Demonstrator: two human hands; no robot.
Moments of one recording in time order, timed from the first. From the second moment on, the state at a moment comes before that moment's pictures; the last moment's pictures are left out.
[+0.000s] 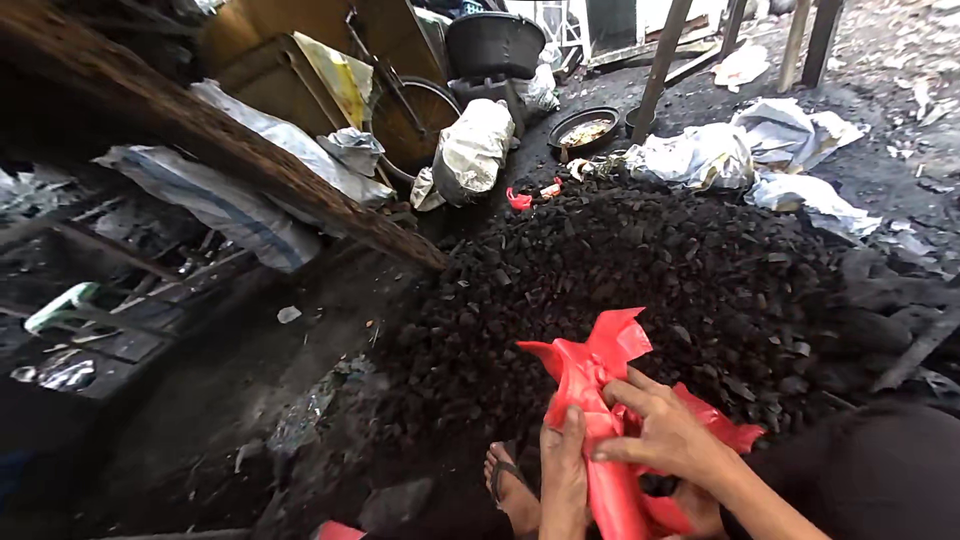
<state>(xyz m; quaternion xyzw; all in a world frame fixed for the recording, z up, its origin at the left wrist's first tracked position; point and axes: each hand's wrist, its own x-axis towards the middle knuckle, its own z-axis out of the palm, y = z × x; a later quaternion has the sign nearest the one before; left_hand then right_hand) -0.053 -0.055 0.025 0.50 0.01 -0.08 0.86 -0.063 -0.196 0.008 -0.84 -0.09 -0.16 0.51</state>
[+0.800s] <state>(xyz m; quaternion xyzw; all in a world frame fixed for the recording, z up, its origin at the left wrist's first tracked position) -0.061 -0.040 0.017 0.54 -0.08 -0.08 0.83 -0.064 -0.187 -0.003 -0.80 -0.11 -0.26 0.53</state>
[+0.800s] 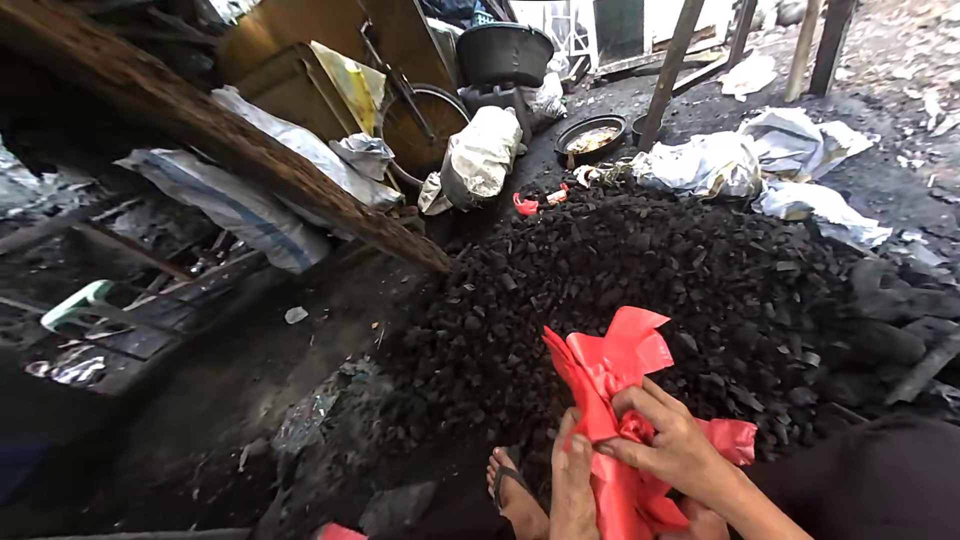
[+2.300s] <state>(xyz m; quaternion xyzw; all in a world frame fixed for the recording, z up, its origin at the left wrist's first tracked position) -0.056 -0.042 0.020 0.51 -0.07 -0.07 0.85 -0.069 -0.188 -0.001 -0.78 -0.09 -0.18 0.60</state>
